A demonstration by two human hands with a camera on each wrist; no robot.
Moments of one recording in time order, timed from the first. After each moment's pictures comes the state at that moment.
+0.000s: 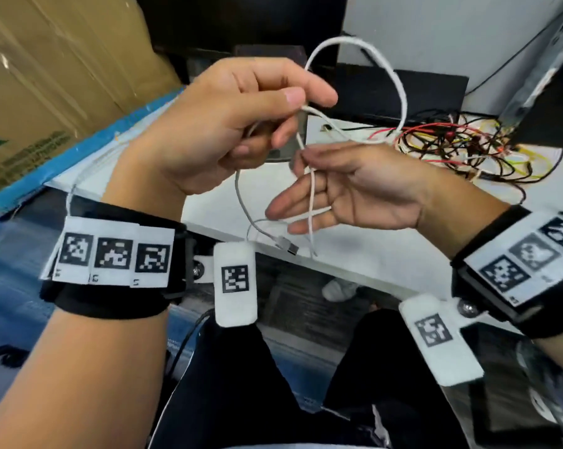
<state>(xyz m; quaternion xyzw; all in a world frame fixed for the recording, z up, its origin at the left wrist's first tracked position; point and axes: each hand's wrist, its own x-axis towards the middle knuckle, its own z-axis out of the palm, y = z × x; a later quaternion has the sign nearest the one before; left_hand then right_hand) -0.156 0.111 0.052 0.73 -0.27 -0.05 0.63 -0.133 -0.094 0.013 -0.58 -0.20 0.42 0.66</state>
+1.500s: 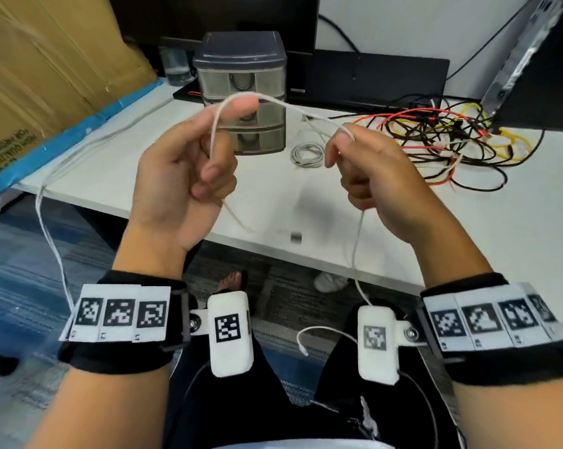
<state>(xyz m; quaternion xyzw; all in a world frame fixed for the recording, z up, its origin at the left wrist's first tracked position) -0.163 0.106 -0.016 0.54 -0.17 0.00 0.83 -0.137 -0.135 -0.024 -0.78 -0.18 0.00 0.60</state>
